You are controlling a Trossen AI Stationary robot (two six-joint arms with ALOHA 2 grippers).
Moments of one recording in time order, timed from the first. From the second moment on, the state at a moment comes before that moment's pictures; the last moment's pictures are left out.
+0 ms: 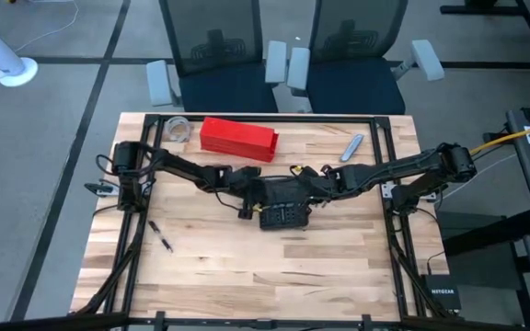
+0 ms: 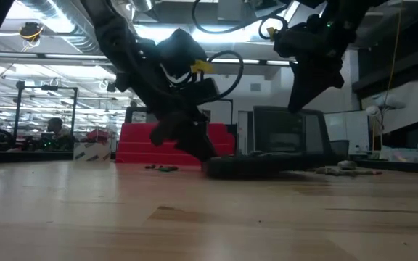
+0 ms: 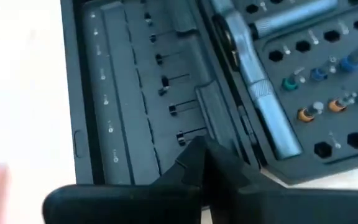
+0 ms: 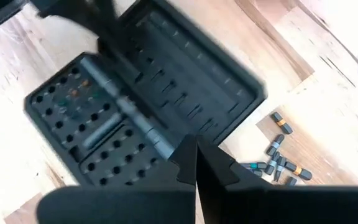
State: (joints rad) left arm 0.07 1.89 0.92 0.15 0.03 0.30; right arm 0.10 1.47 1.00 -0.67 0.28 0.71
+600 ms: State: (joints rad) left arm -0.04 1.79 0.92 0.14 -0.06 0.25; right arm 0.10 1.47 1.00 -0.57 0.09 0.56
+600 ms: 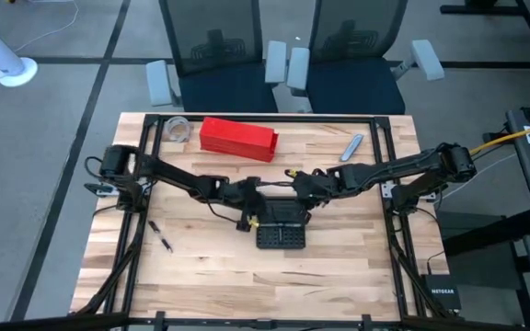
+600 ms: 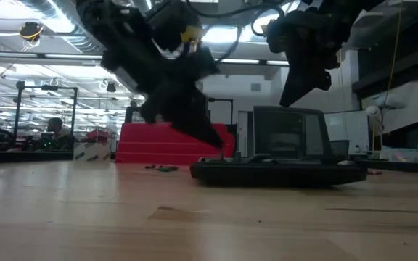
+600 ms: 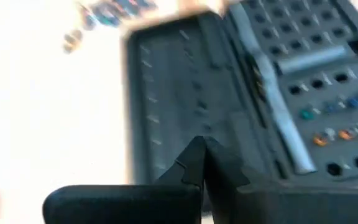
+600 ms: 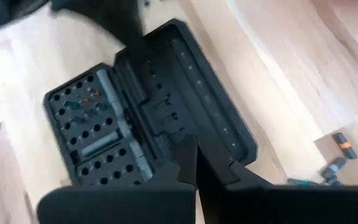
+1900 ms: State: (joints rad) left arm -0.19 1.95 0.85 0.42 -0.02 0.13; right arm 0.16 1.67 1.09 -0.47 -0.26 -0.03
